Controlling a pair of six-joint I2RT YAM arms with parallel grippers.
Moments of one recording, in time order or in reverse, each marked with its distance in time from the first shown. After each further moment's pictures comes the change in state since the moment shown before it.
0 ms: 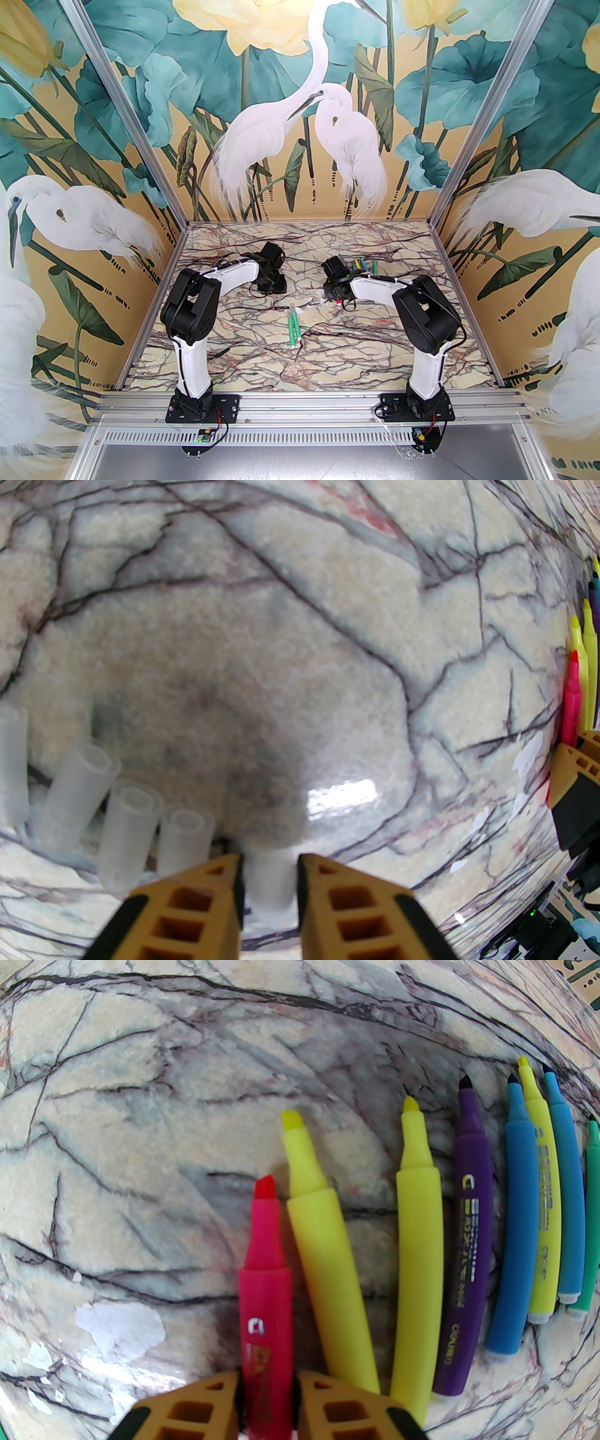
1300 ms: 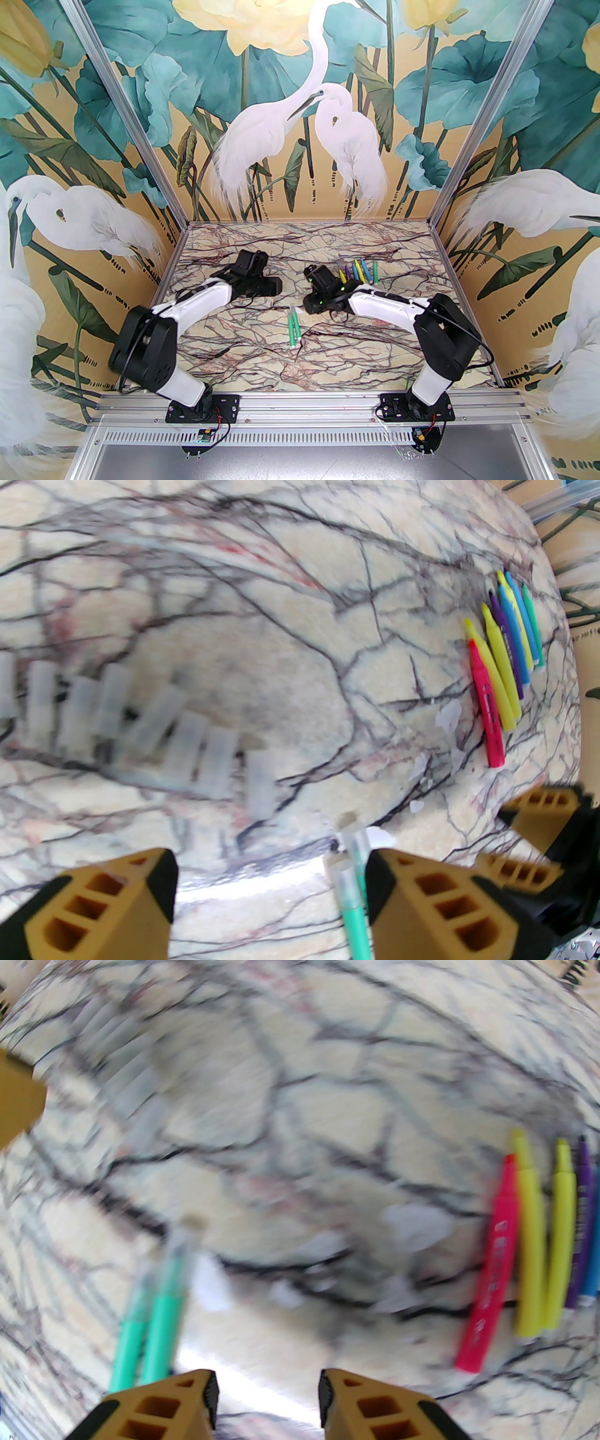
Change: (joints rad) left arm 0.075 -0.476 -0.420 0.296 0.010 0.037; right arm 0.222 -0.193 -0.065 -0.009 -0.199 0.011
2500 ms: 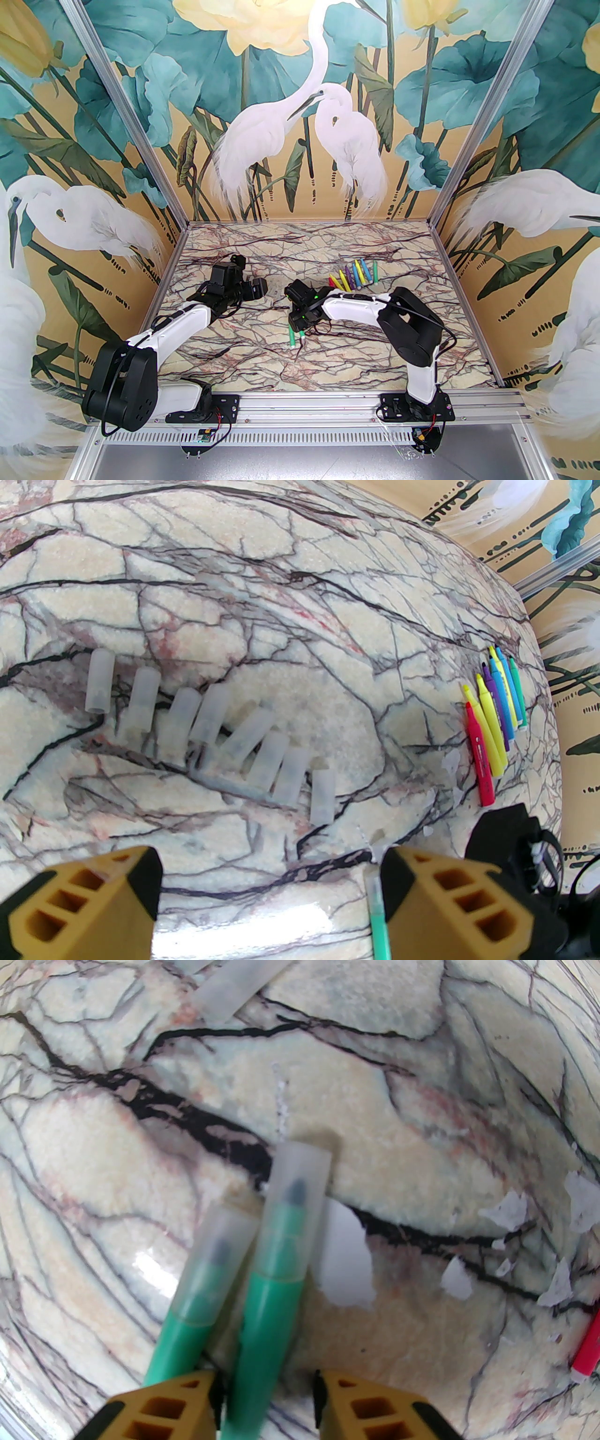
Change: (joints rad) left arm 0.105 -0.172 -0.214 0.213 0.011 -0.023; right arm 0.119 0.233 0.164 -0.132 0.012 0.013
